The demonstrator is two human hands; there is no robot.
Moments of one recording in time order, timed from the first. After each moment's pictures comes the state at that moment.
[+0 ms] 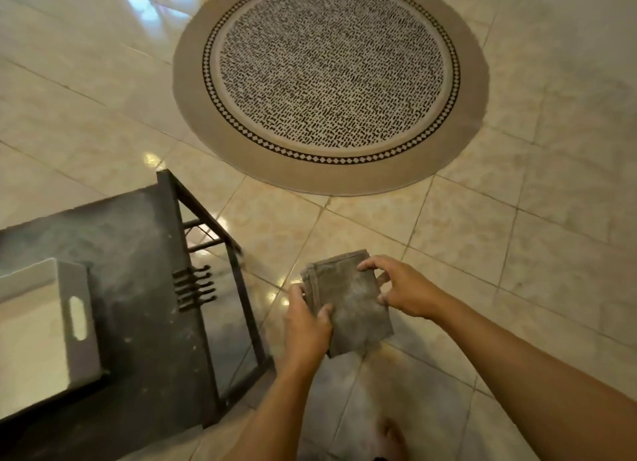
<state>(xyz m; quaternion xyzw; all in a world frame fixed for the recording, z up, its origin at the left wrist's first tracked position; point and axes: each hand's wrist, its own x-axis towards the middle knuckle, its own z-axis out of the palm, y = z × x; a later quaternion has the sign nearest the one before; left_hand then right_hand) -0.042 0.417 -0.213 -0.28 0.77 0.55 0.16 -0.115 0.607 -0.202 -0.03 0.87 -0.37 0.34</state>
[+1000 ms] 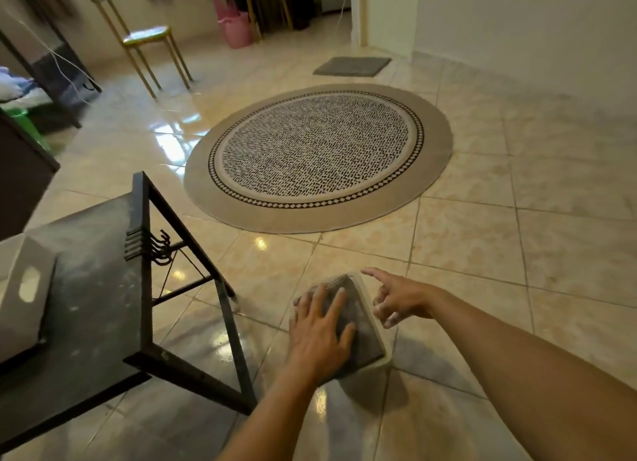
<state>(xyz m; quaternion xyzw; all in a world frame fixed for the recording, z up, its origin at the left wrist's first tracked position) 0.008 0.445 -0.361 0.13 0.98 0.13 0.12 -0.053 0.651 -0.335 0.04 0.79 -0.50 0.35</state>
